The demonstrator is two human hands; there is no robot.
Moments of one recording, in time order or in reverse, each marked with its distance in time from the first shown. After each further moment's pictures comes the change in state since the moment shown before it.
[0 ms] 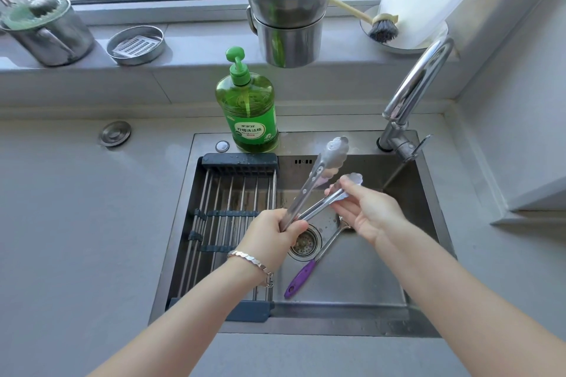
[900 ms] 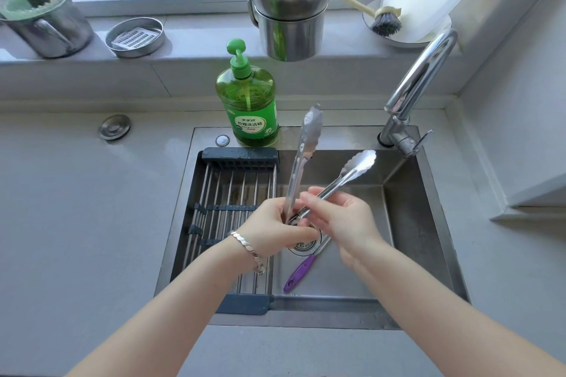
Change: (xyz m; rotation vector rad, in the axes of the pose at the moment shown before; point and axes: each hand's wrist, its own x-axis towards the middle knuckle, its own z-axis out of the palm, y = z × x) left_hand 0.003 0.008 -0.011 -0.327 -0.314 -0.025; right_hand -0.032 0.032 0.013 -0.283 -0.120 -0.113
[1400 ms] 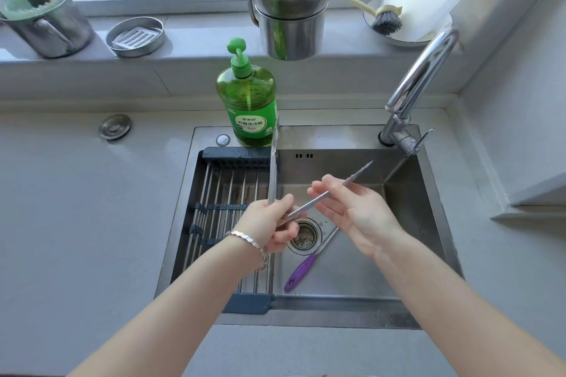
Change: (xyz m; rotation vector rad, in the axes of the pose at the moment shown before) left_hand 0.004 -0.004 -0.002 -0.395 0.130 -0.254; right_hand 0.008 -0.013 -0.014 0.186 -0.119 -0.008
